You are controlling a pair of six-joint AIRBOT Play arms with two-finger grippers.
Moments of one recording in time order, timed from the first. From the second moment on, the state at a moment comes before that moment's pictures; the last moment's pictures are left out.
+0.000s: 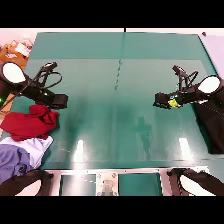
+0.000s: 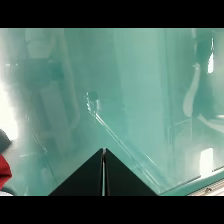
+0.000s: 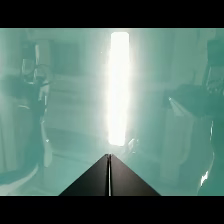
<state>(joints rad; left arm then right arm) -0.13 -1.13 1.12 1.23 -1.36 -1.48 0.04 -1.10 0.96 -1.16 1.15 1.58</state>
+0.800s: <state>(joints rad) -0.07 -1.20 1.00 1.81 -1.26 -1.63 0.04 -1.10 0.96 -1.16 1.15 1.58</state>
